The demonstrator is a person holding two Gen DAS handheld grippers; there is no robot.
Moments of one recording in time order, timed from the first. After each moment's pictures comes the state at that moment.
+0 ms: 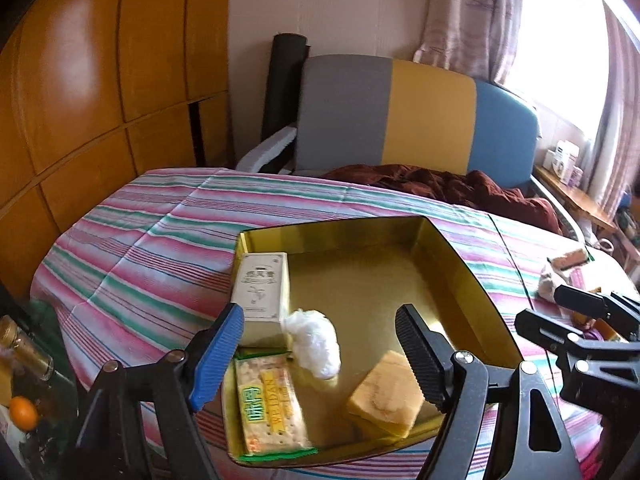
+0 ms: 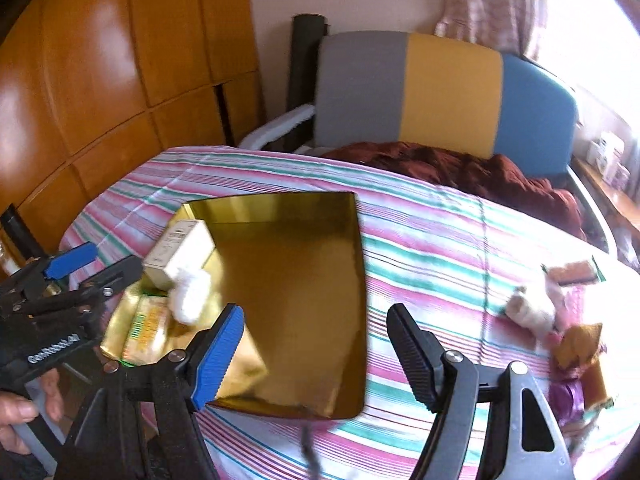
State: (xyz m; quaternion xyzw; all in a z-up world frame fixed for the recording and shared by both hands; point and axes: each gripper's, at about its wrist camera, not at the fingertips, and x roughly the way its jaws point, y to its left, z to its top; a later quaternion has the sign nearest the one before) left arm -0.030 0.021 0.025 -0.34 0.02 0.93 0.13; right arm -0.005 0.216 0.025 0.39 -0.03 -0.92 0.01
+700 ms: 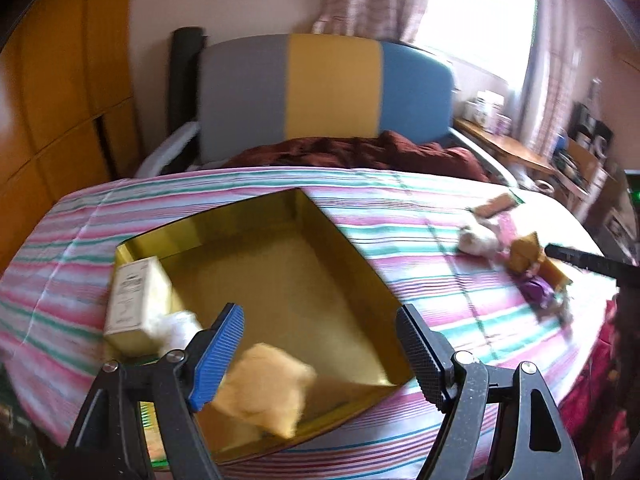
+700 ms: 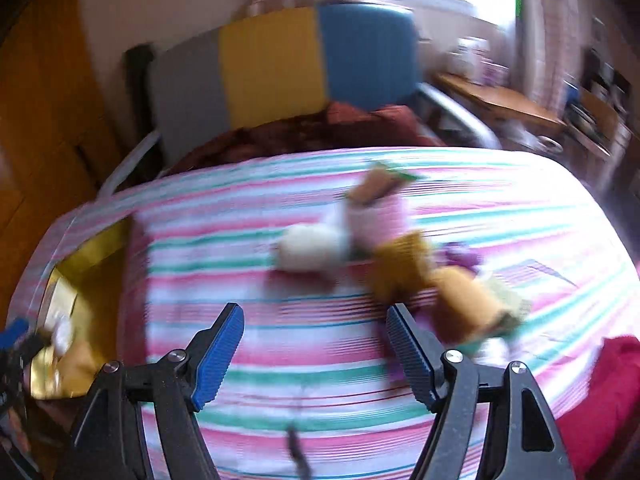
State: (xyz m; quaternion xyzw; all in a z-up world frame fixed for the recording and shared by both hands) left arm -0.012 0.117 0.019 -0.36 0.07 0.89 0.28; right arm 0.081 0.429 0.018 0.39 -0.16 -0.88 -0.21
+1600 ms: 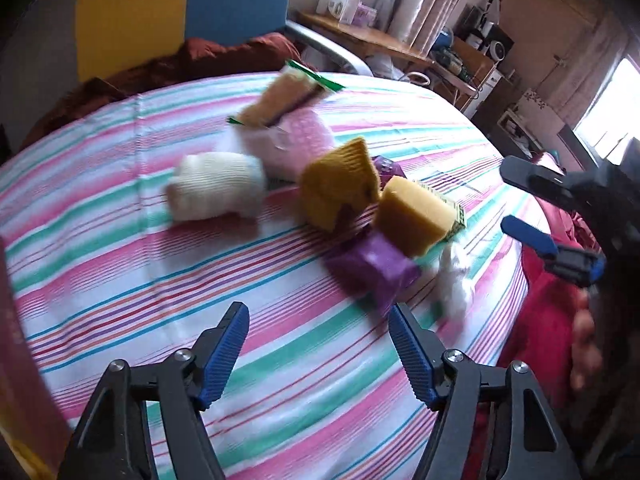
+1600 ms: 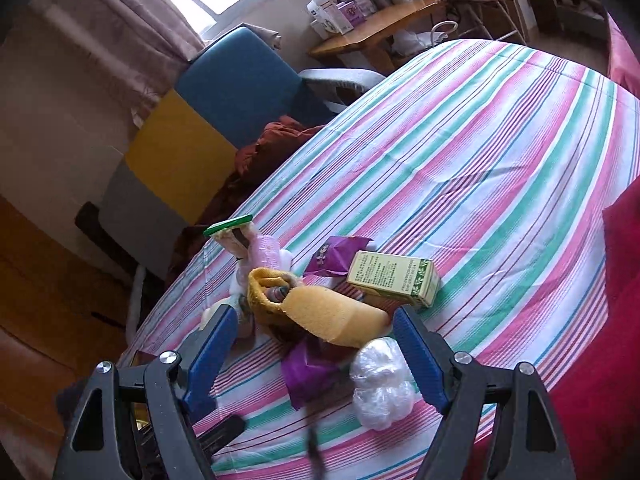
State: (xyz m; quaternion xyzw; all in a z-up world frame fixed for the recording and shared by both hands) left arm 0.016 0.391 -0.042 -0.49 0.13 0.72 0.47; right arm 0.177 0.568 -0.014 0.28 -0.43 -0.82 -0.24
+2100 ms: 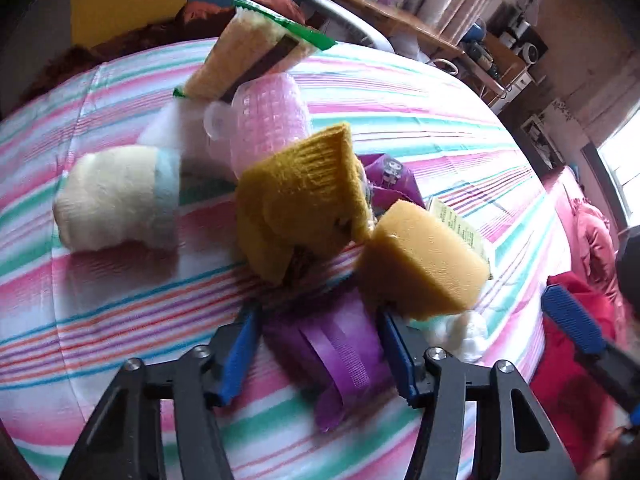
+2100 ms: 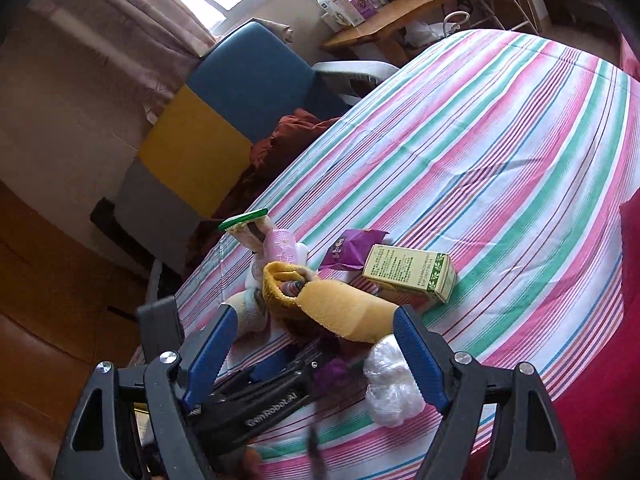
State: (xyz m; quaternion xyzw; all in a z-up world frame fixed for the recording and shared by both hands) left arm 0.014 0.466 -0.077 -0.53 0.12 0.71 0.44; right arm 0.176 0.572 -0.019 0.27 -0.45 -0.83 -0.21
